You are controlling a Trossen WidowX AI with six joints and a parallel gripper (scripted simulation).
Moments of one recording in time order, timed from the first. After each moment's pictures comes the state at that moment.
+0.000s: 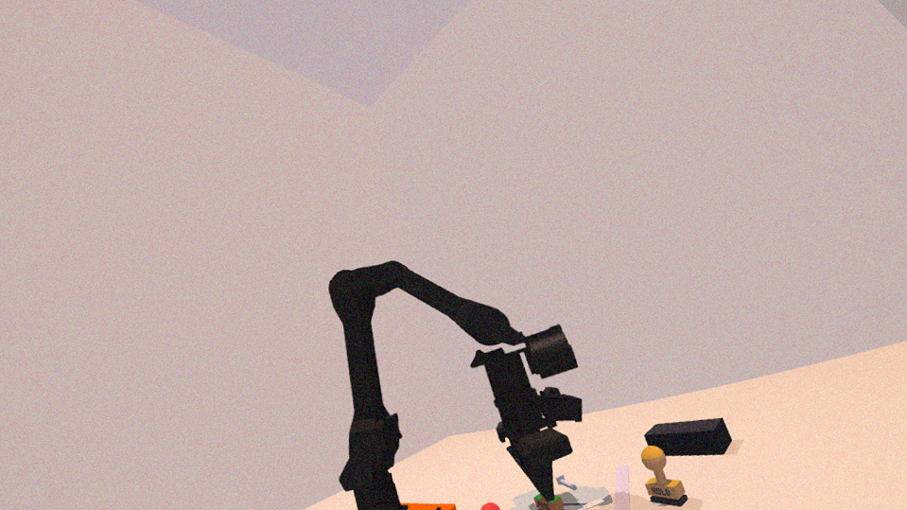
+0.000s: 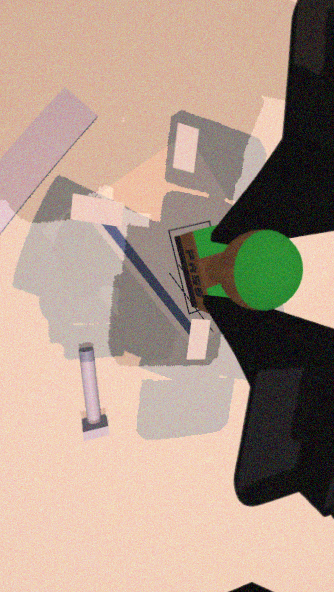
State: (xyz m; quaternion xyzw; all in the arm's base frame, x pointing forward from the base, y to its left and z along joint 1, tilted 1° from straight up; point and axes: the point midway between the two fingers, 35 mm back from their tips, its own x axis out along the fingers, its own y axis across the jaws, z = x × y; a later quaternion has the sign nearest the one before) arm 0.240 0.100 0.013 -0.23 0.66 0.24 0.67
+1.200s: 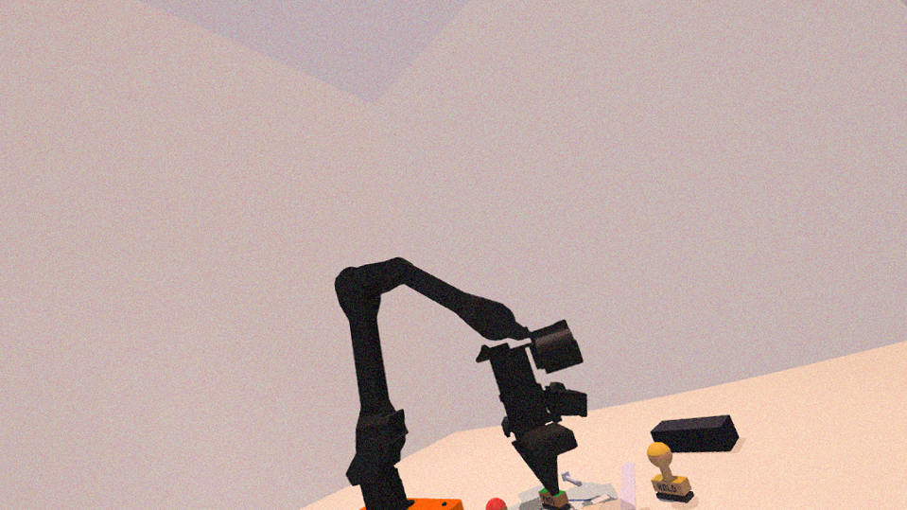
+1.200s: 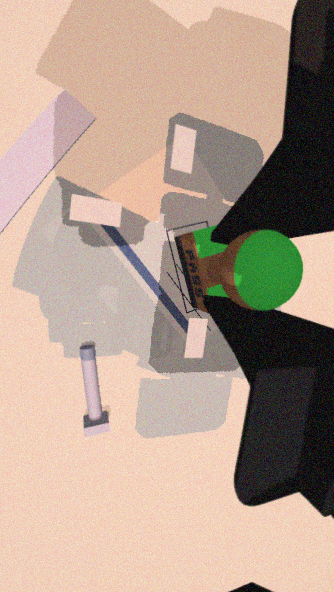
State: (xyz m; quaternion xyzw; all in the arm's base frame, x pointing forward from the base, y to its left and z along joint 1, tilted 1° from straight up) arm 0.240 0.100 0.016 -0.23 0.66 0.24 0.67
